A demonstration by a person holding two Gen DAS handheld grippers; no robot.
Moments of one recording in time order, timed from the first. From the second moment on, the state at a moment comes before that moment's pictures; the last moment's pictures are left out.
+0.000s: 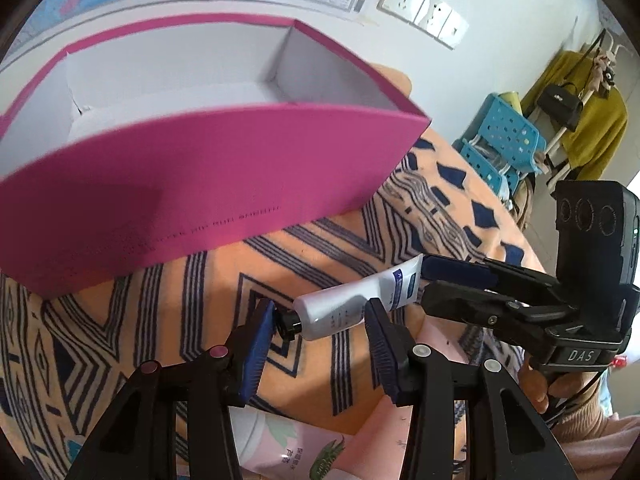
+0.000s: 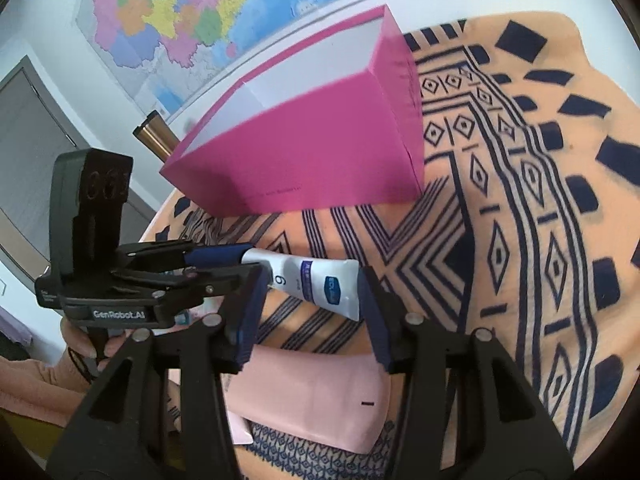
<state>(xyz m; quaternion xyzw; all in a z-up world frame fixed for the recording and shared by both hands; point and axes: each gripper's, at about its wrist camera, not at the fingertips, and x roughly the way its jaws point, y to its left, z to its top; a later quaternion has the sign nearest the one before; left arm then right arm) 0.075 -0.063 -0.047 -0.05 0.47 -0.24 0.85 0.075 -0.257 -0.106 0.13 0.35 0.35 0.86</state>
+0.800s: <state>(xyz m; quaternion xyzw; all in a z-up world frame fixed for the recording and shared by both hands) 0.102 -0.048 0.053 -0.05 0.35 -0.20 0.92 0.106 -0.240 -0.001 0.07 0.24 0.36 0.90</state>
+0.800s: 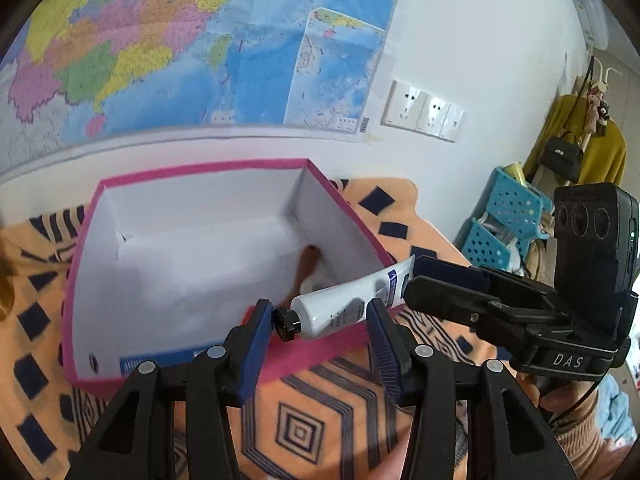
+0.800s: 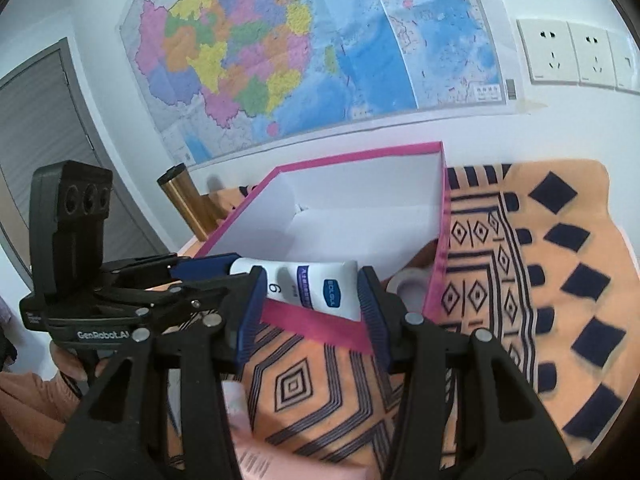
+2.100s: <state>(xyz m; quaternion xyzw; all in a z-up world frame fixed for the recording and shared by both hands) 0.041 -0.016 0.023 -0.04 0.35 -0.24 0.90 0.078 -0.264 -0.042 0.07 0.29 0.39 0.87</state>
